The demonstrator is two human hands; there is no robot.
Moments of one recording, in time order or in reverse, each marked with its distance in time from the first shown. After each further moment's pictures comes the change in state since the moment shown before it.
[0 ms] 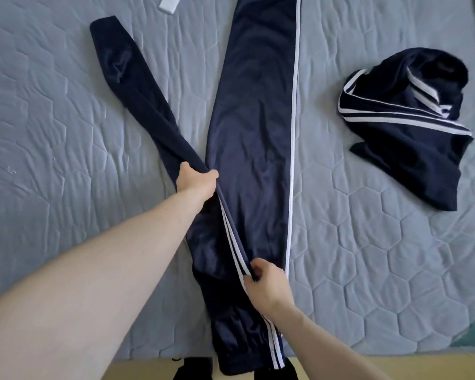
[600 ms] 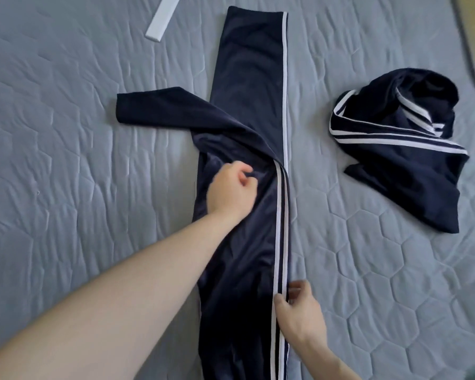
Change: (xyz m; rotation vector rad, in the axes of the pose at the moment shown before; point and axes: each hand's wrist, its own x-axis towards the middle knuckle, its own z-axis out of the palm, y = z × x) left_hand -0.022 0.052 0.065 0.302 -0.051 0.623; right_hand 0.014 0.020 -0.045 0.166 0.203 0.274
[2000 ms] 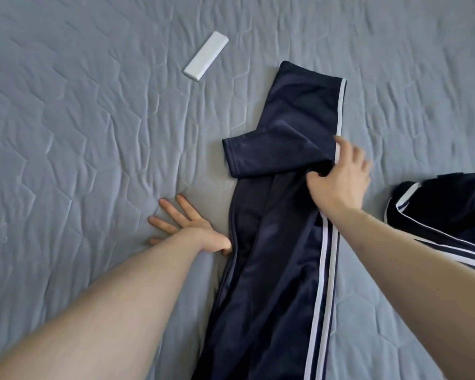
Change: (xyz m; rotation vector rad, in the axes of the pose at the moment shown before) left_hand 0.158 -0.098 -0.041 0.410 -0.432 -0.854; right_hand 0.223 -0.351 -0.065 -0.207 0.593 -0.722
